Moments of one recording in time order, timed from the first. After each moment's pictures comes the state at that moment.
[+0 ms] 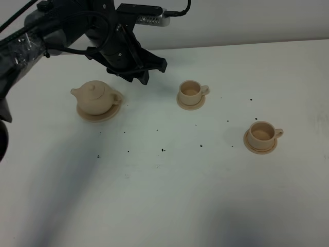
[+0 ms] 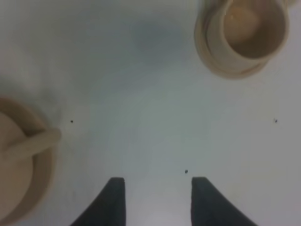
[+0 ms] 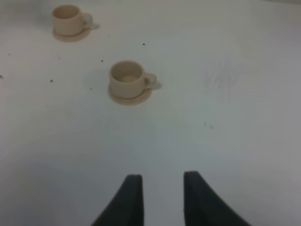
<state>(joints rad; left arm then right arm) -0.41 2.18 -1.94 -0.06 0.98 -0.04 0.12 -0.01 -0.49 0.15 1.07 -0.18</state>
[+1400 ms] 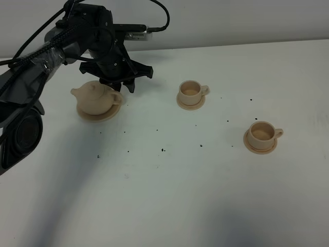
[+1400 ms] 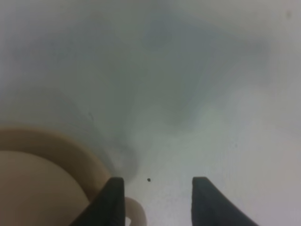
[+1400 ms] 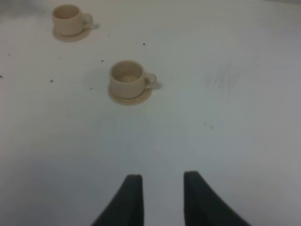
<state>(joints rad) -0.31 2.44 -2.14 -0.01 1.02 -0.11 0.12 -0.01 -0.49 0.15 1.07 -0.18</state>
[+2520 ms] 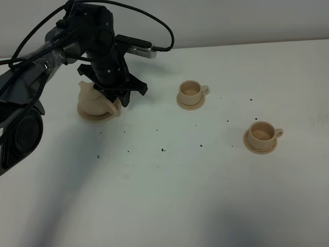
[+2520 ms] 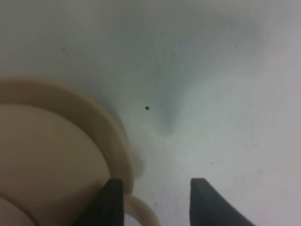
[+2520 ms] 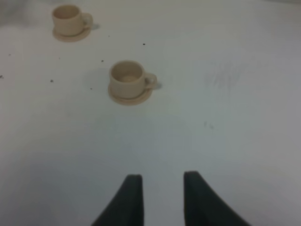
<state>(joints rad) -0.31 2.44 -2.15 0.01 1.19 0.14 0.12 -0.01 -0.49 0.15 1.07 -0.18</state>
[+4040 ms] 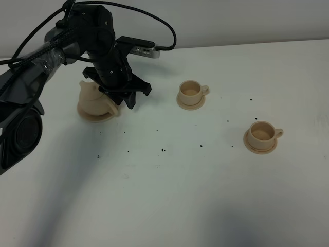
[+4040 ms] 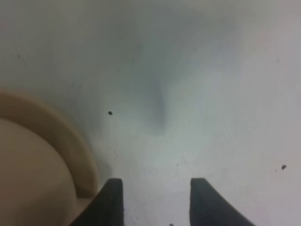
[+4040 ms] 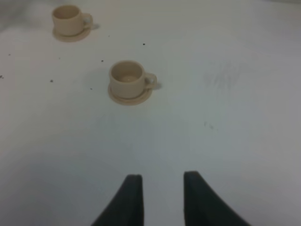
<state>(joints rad) -0.31 2.44 -2.12 -0.08 1.19 0.17 0.12 -0.01 -0.49 0.15 1.07 -0.18</state>
